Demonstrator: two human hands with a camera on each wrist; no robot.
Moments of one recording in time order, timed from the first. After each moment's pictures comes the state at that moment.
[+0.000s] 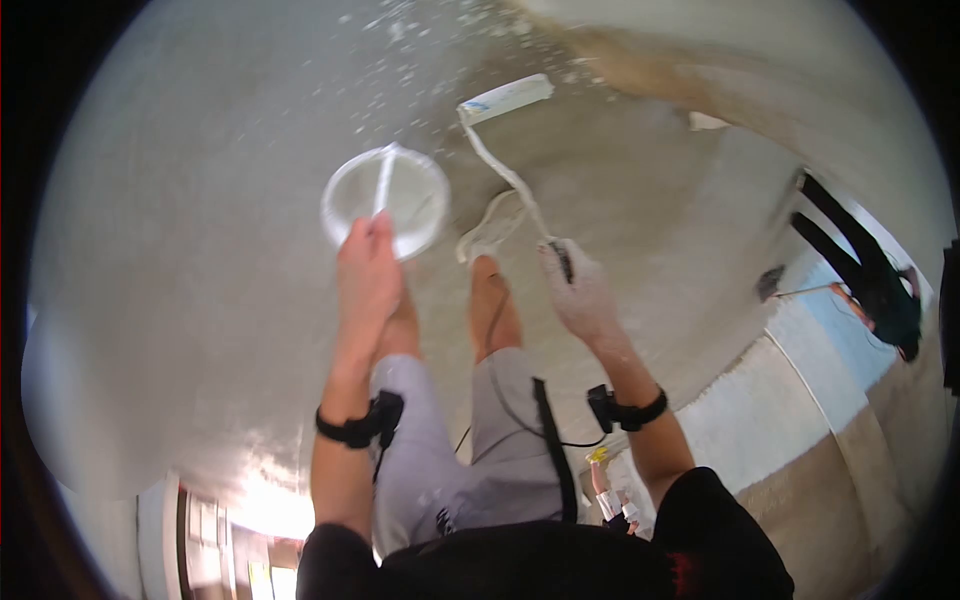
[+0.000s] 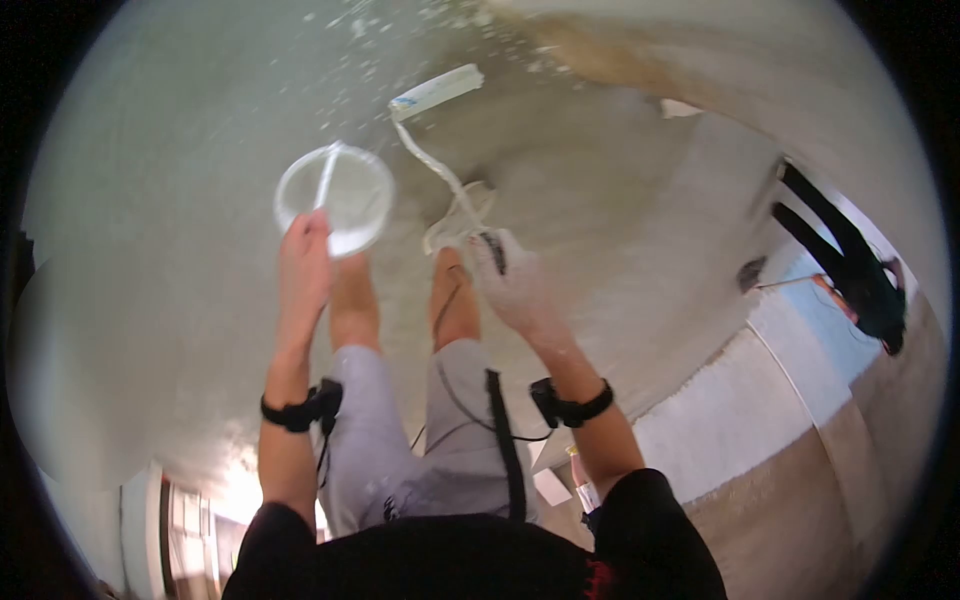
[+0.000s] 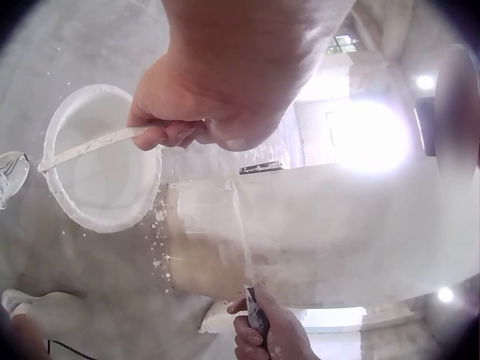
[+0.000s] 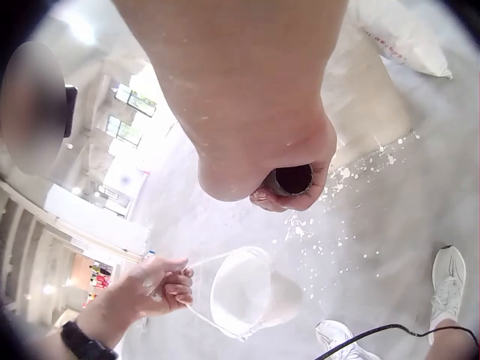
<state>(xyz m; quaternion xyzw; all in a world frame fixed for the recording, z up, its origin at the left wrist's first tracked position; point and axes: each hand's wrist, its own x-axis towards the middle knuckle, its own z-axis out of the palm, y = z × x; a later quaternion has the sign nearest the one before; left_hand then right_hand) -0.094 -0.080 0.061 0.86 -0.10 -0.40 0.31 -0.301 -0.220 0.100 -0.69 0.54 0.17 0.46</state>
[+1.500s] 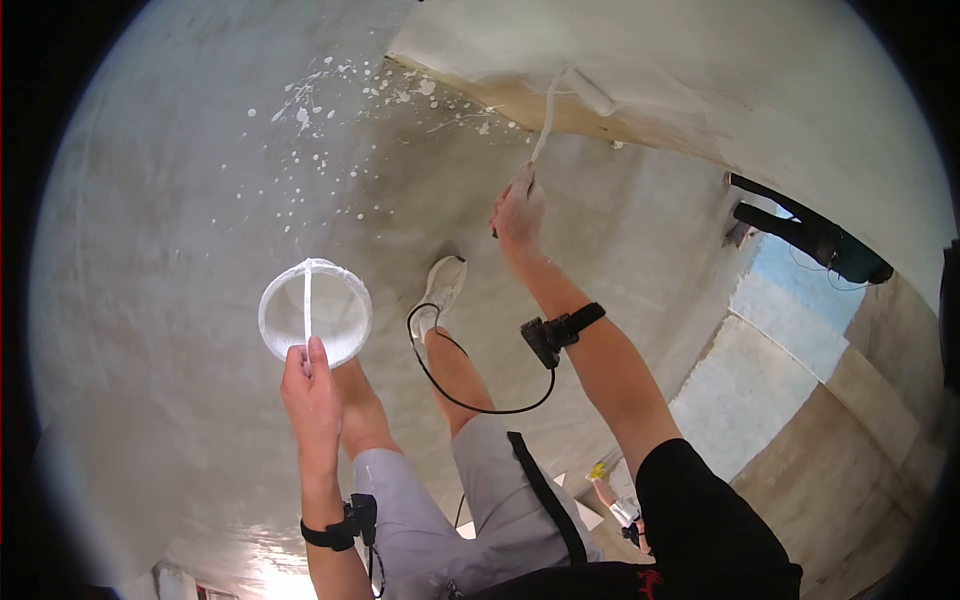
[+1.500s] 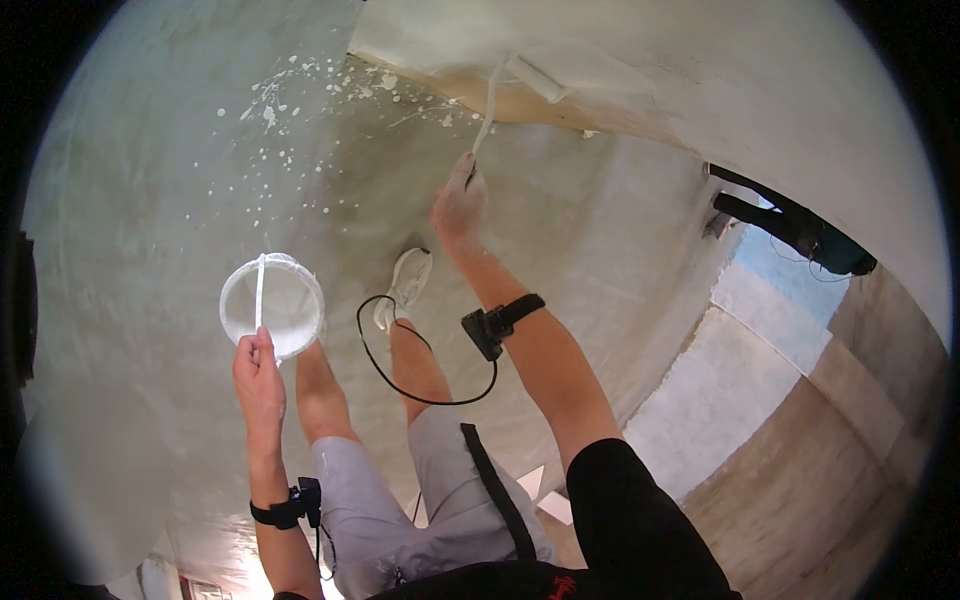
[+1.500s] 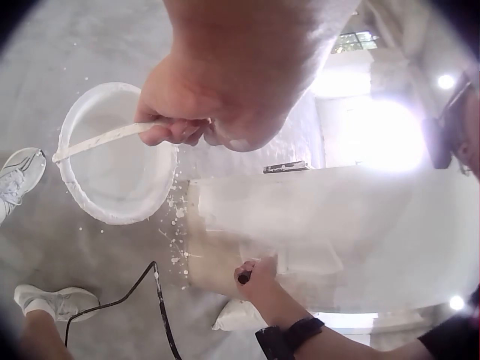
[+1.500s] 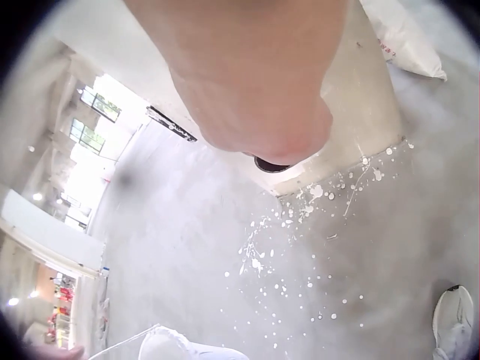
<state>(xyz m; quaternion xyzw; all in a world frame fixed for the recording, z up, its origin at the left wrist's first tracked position) -0.076 -0.084 0.057 0.85 -0.04 -0.46 0.28 -0.251 -0.343 -0.060 -0.44 0.69 -0.25 0.52</state>
